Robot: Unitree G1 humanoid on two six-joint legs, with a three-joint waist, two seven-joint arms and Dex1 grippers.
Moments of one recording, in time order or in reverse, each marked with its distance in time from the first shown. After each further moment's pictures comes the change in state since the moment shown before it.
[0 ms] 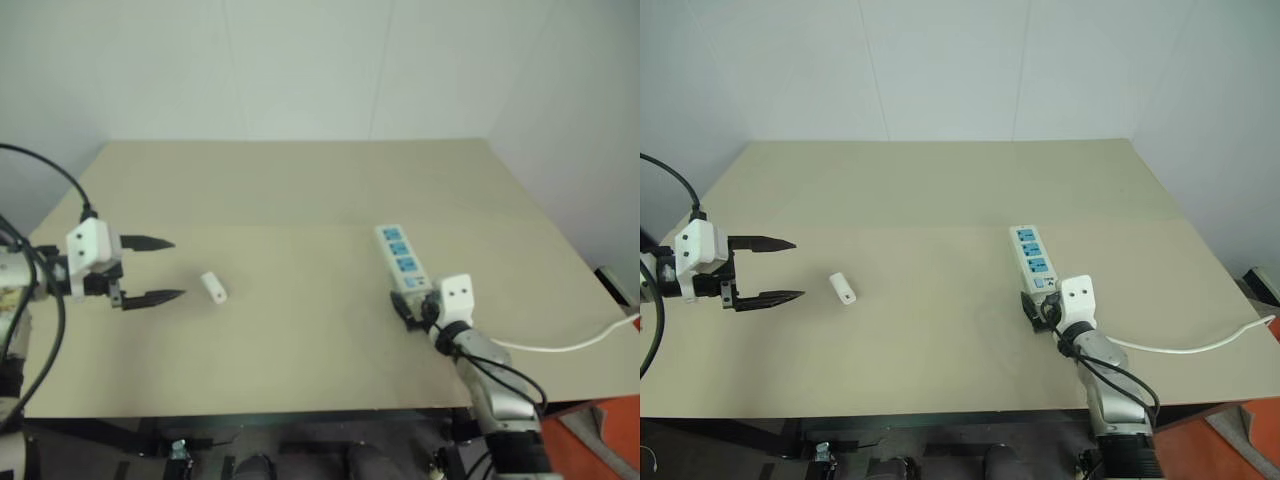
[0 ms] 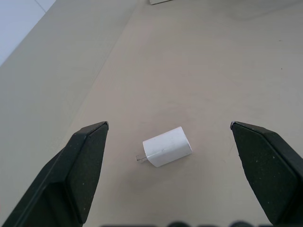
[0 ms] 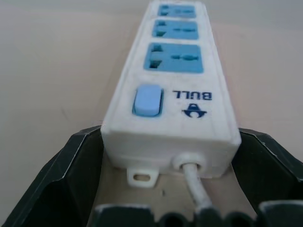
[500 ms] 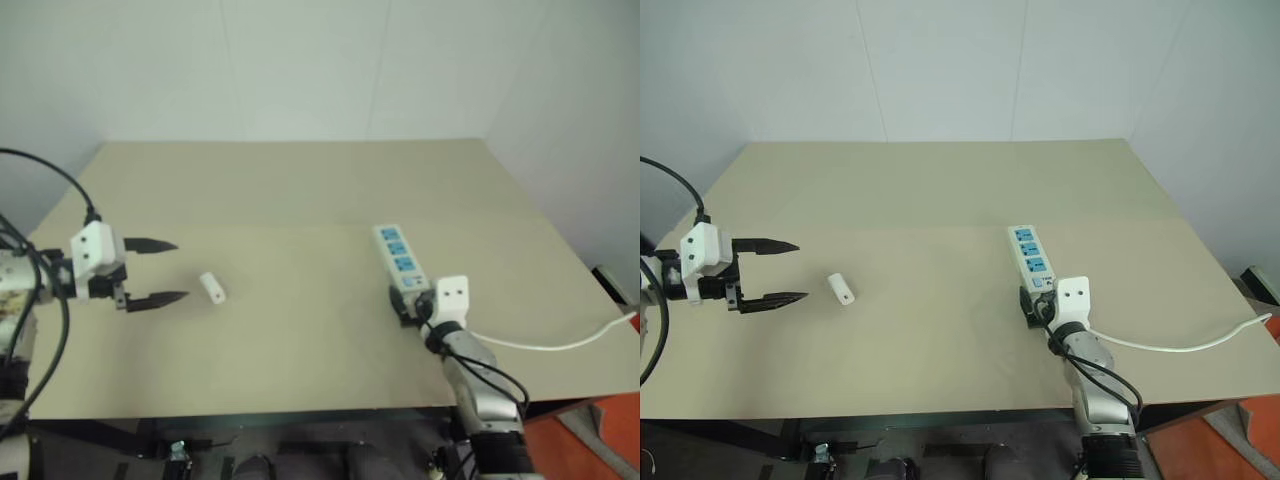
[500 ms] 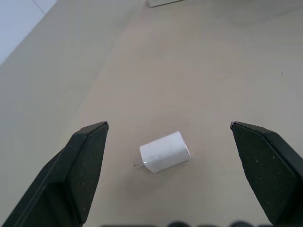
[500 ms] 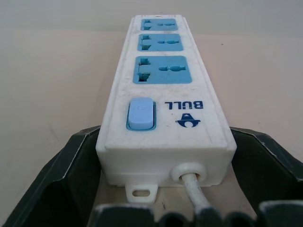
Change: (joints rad) left arm 0.030 -0.014 -0.001 -0.017 -0.002 0.002 0.016; right arm -0.014 0.062 -0.013 0.043 0.003 -0.059 -0.059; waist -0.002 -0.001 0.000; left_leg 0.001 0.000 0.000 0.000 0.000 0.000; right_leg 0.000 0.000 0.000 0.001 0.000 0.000
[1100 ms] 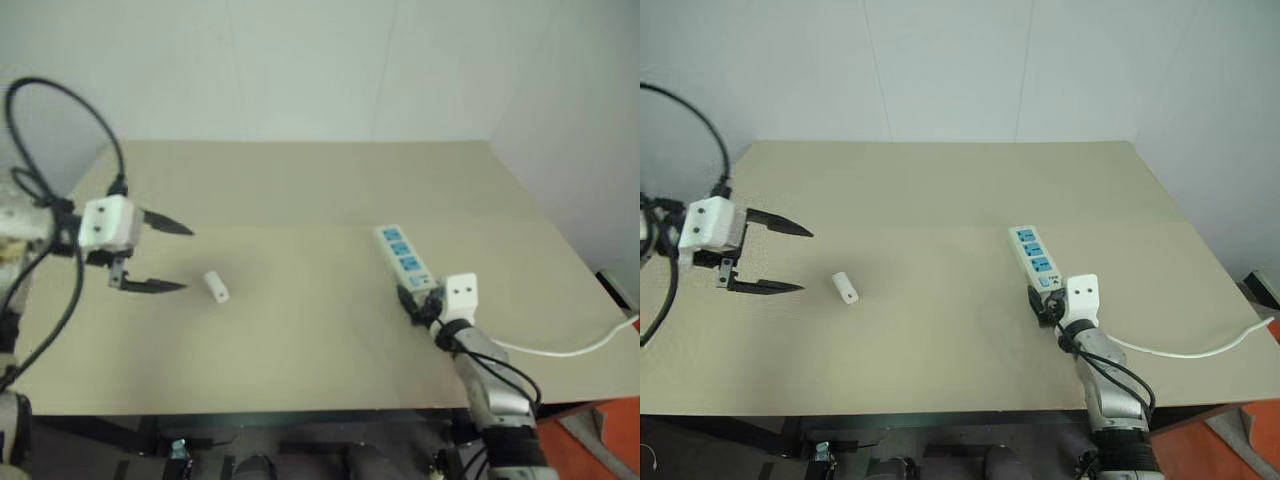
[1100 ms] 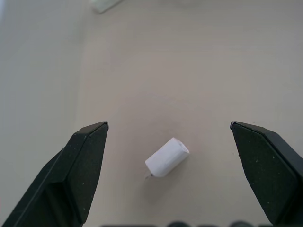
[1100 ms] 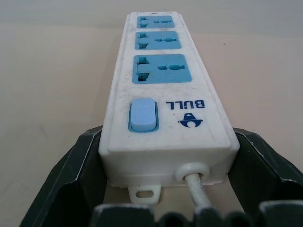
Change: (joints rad) left arm -0.427 0.124 -0.446 0.076 0.034 -0.182 -0.201; right arm -0.044 -0.094 -0.018 0.063 0.048 0.013 0.081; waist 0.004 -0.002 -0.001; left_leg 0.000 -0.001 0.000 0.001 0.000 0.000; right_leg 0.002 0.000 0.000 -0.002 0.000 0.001
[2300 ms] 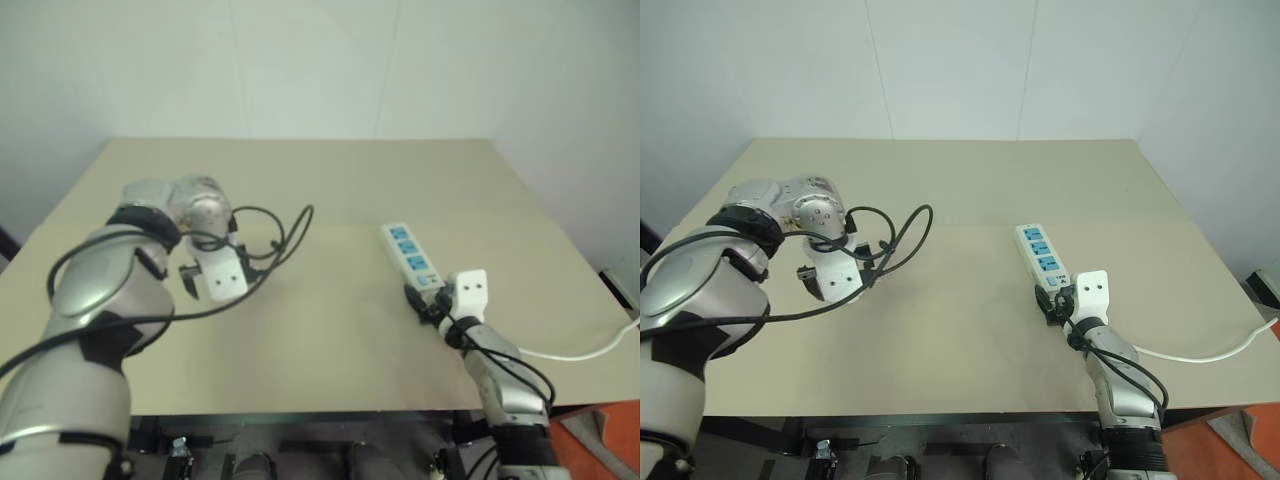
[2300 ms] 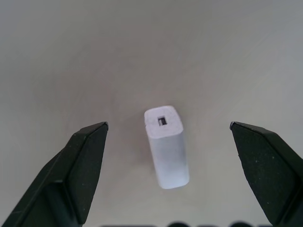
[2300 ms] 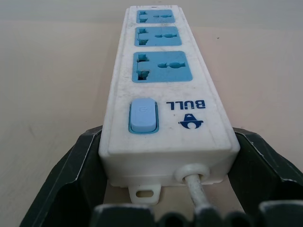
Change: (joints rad) left arm -0.611 -0.516 -0.751 0.818 0.801 -0.849 0.197; right arm 0.022 -0.023 -0.021 -0.065 0.031 0.082 0.000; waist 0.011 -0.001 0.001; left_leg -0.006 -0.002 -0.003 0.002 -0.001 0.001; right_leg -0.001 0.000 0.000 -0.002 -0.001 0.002
